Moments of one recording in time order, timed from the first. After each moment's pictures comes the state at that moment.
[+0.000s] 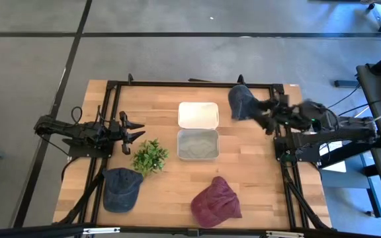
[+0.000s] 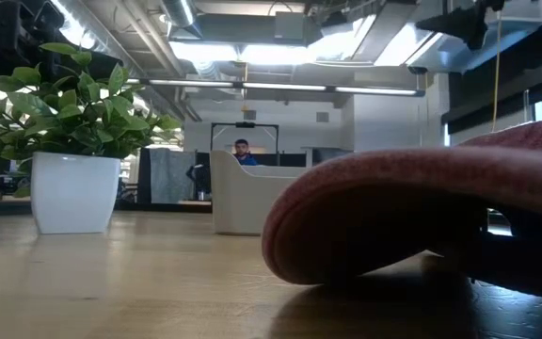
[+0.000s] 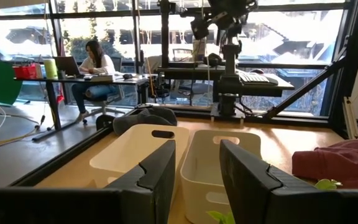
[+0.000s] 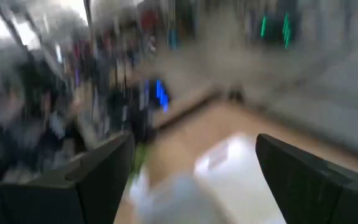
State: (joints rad) left arm -0.22 0.00 0.01 0.08 -0.46 0.01; right arm 0.02 0.55 0.71 -0.28 0.33 0.47
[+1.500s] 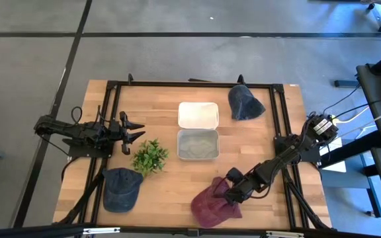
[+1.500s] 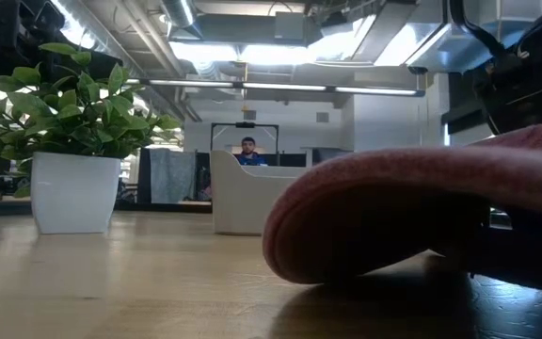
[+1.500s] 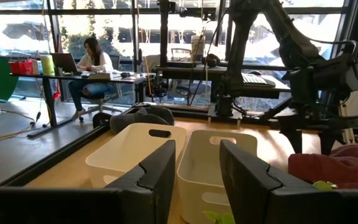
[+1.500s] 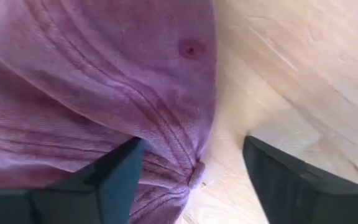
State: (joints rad) left arm -0.22 0.00 0.01 0.08 -0.46 -0.01; right arm 0.67 1.72 0.87 -0.35 0.02 1.54
